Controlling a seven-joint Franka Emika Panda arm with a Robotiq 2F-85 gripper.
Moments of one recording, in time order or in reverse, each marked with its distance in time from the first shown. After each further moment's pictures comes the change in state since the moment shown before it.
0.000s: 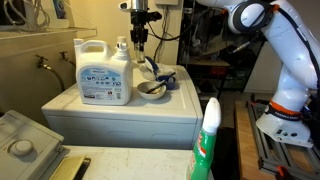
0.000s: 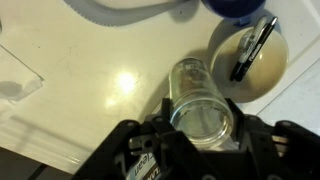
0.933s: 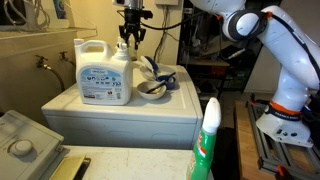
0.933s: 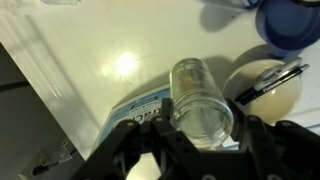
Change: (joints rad) arm 0.056 0.093 0.024 0.201 -0.112 -0.013 -0.479
